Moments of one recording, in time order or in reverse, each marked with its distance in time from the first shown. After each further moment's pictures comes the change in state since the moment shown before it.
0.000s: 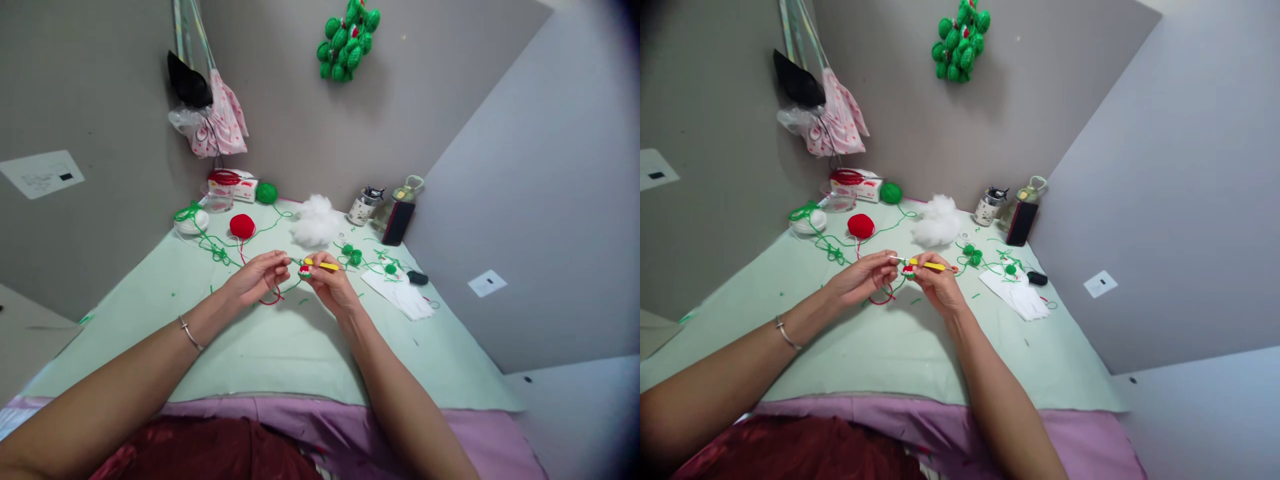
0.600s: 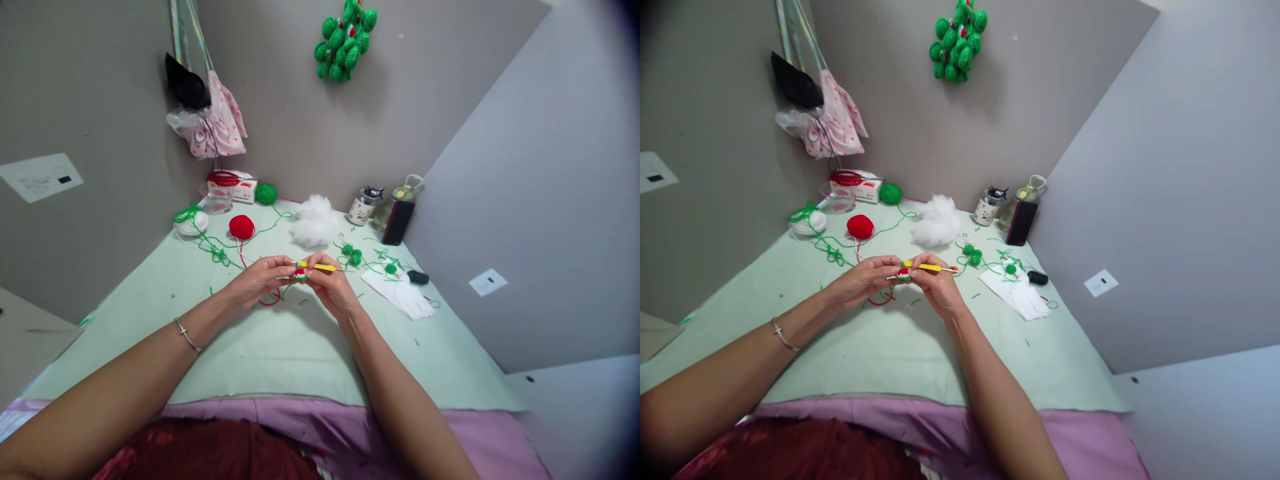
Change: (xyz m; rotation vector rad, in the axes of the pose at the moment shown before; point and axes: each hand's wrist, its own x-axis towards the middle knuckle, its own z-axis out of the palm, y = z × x) left_hand -0.010 0.009 0.019 0.258 -0.057 0.038; right_hand -0.003 -0.005 0.004 -0.022 -0.012 0.038
